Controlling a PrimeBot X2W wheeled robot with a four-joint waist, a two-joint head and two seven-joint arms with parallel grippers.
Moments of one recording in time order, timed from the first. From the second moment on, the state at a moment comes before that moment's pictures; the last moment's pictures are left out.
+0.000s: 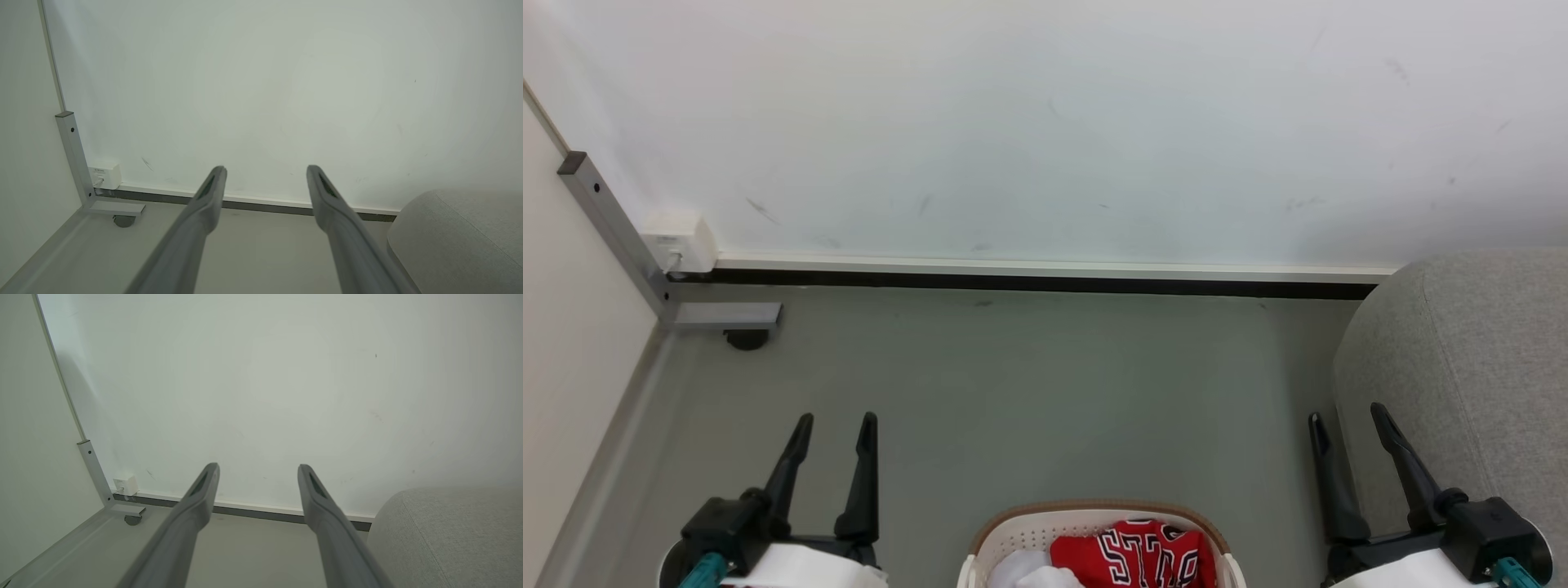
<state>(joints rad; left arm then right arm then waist) -0.08 0.05 -0.03 0.17 -0.19 -0.11 -0.25 -0.09 -0.05 0.11 0.18 0.24 0.13 -0.25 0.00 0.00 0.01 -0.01</state>
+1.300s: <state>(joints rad) -0.09 0.05 -0.03 0.17 -0.16 -0.13 -0.26 -0.10 -0.05 0.12 0.18 0.21 0.13 -0.26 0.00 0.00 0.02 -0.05</state>
